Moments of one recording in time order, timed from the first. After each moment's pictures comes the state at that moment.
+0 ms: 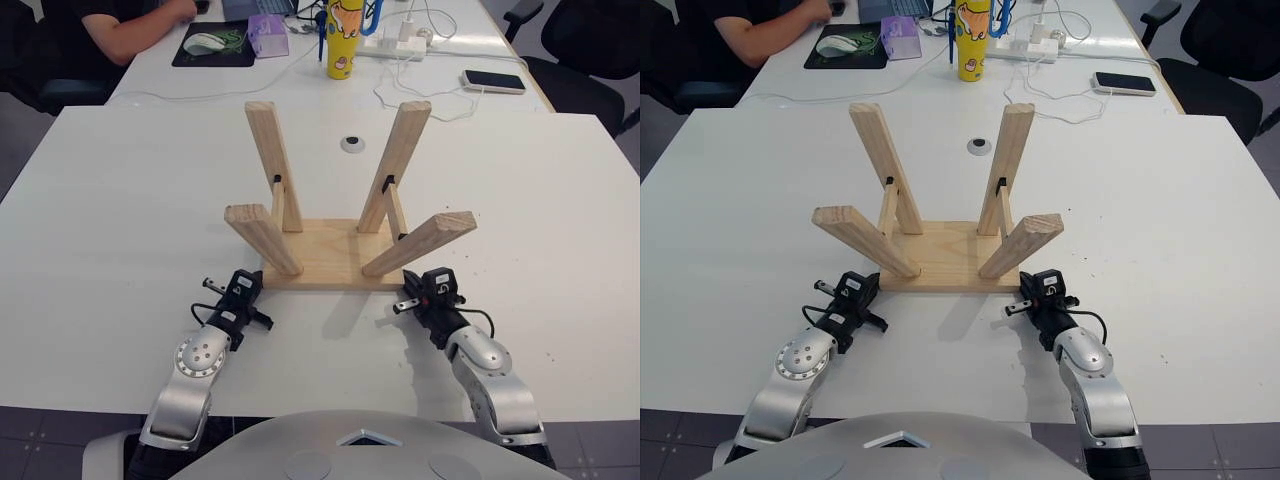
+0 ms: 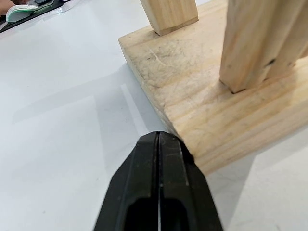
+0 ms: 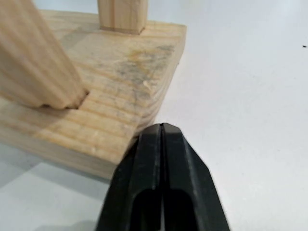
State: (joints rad) left arm 0.33 0.26 -0.22 -0.36 0.11 0.34 -0.24; right arm 0.34 -0.25 0.08 -0.33 0.15 0.36 0.27
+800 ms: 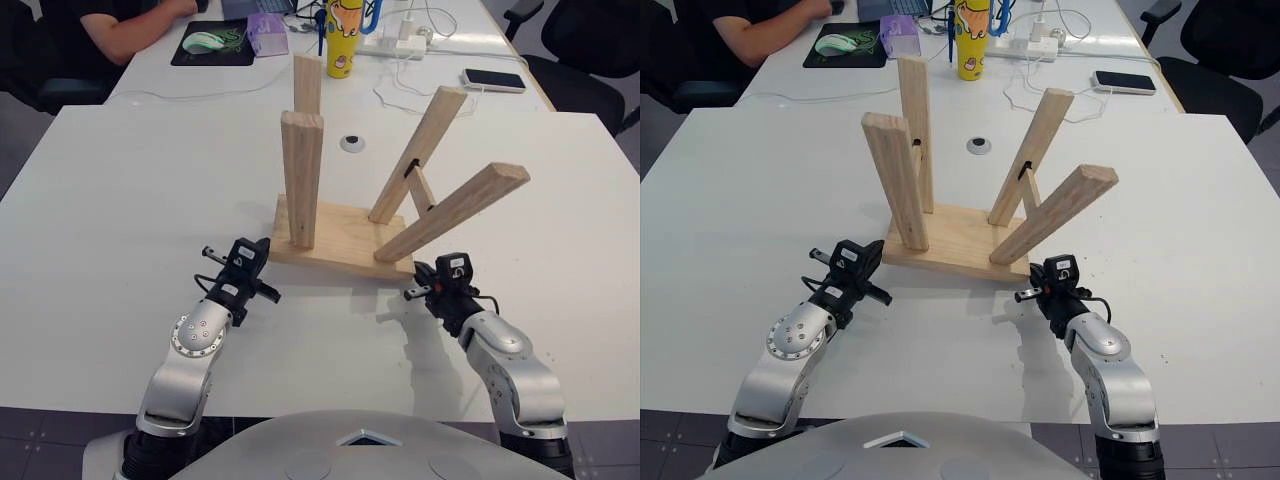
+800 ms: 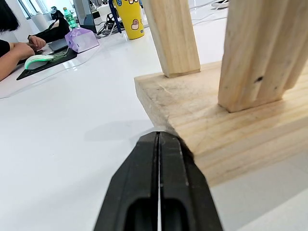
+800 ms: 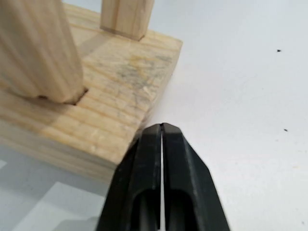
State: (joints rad) left arm 0.23 0.25 -0.22 -0.53 0.08 0.46 -0.24; right arm 0.26 -0.26 -0.01 -0.53 0.21 0.70 0.26
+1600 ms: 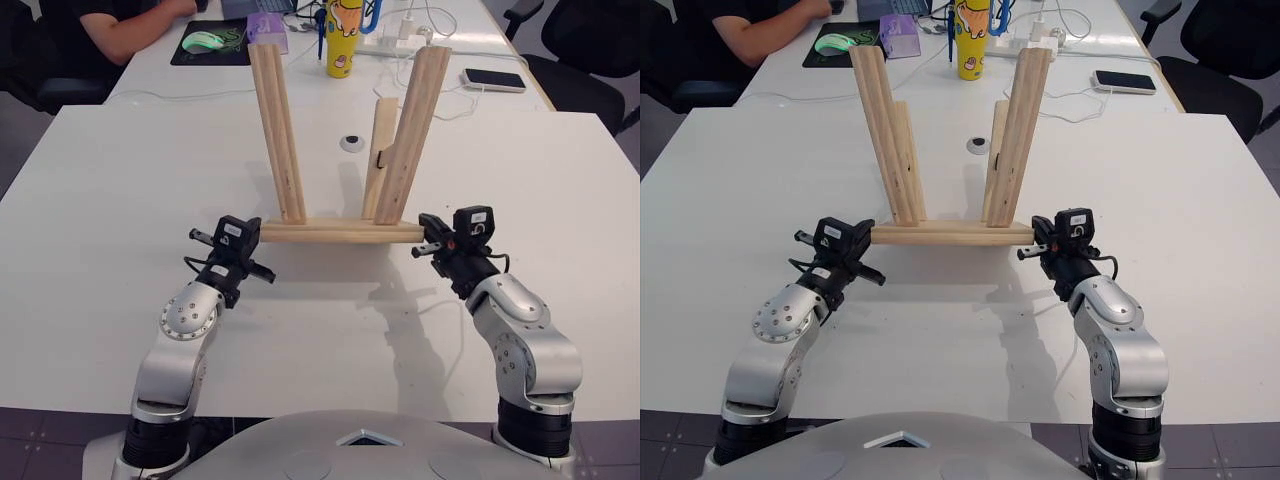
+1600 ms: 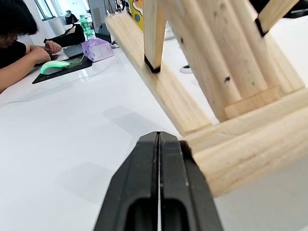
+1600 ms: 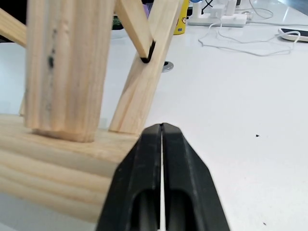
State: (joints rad) left arm 0.13 0.21 -0.14 -0.59 0.01 0.56 -0.24; right arm 0.07 -0.20 -0.10 -0.62 0.26 0.81 0.24
